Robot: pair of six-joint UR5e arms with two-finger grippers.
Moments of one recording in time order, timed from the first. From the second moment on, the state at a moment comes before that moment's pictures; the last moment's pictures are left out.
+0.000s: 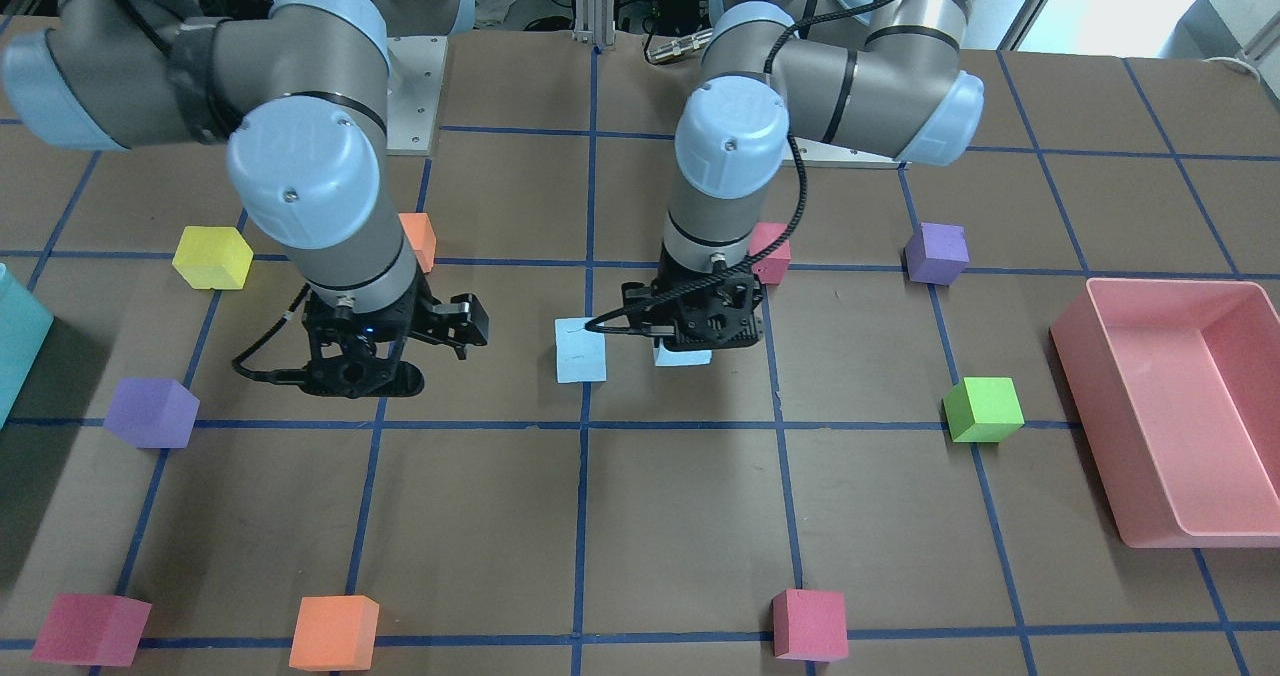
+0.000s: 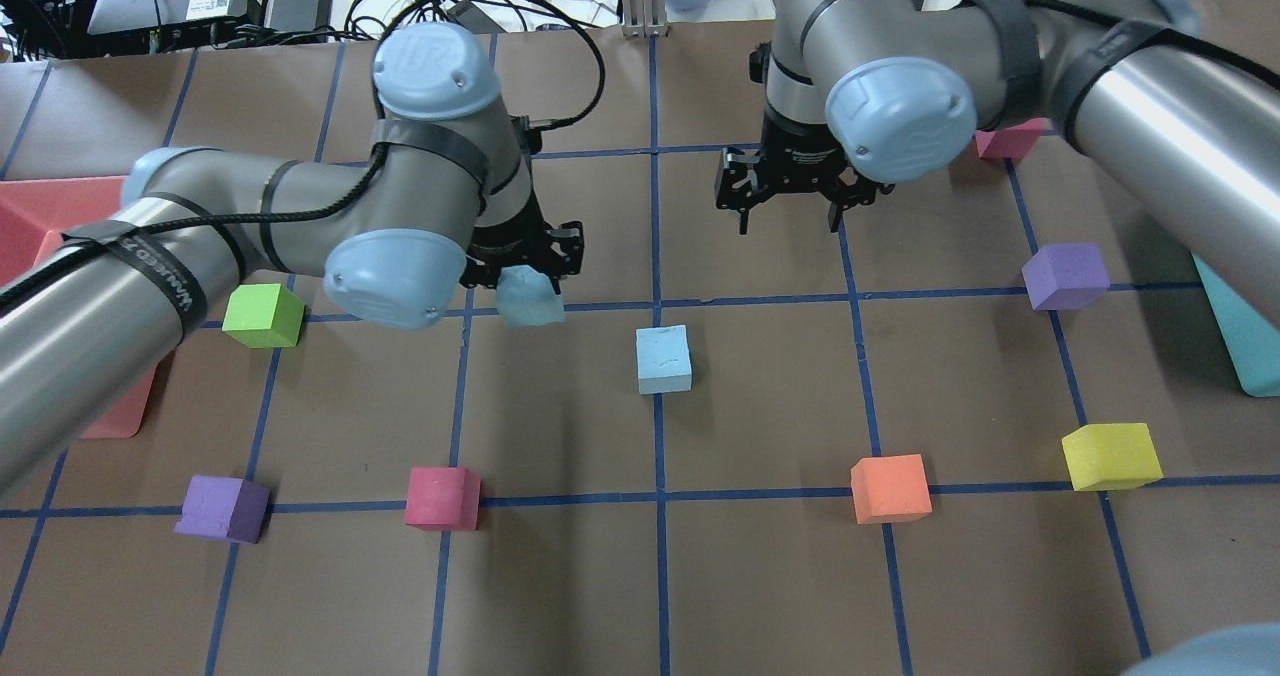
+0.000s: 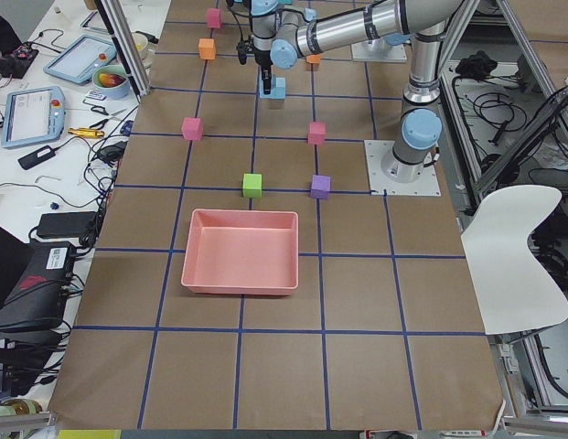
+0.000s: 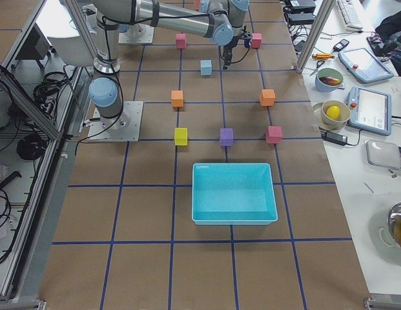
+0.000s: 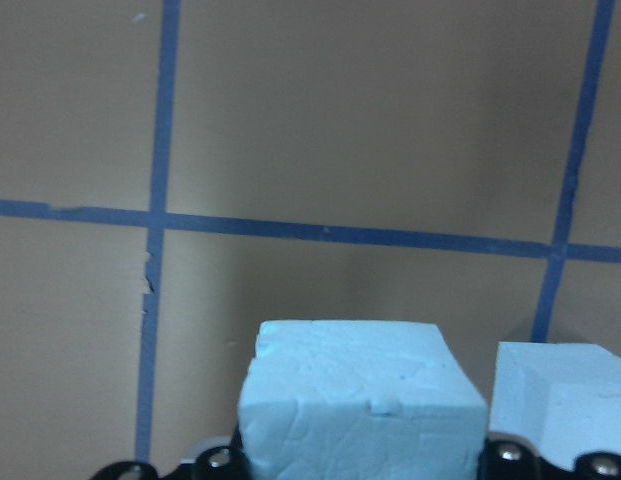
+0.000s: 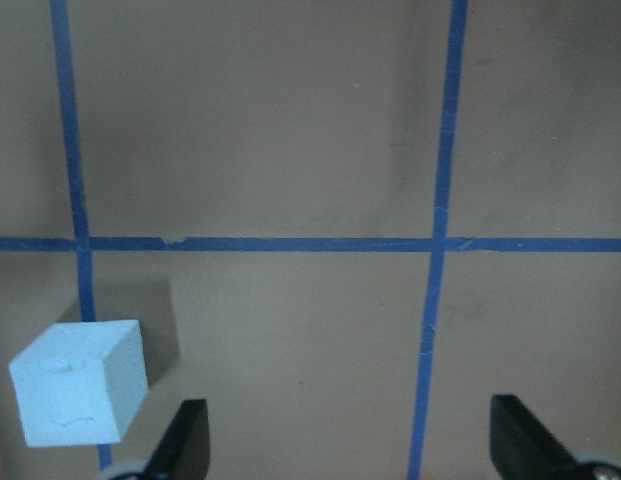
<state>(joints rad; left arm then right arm) -1.86 -1.83 -1.80 -1.07 1.57 -0.38 1.69 -1.29 1.56 -1.73 -1.58 0.08</state>
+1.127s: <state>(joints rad) -2.04 -1.93 -1.79 -0.96 1.58 -0.59 1.54 -1.52 1.55 -1.53 -1.59 0.03</state>
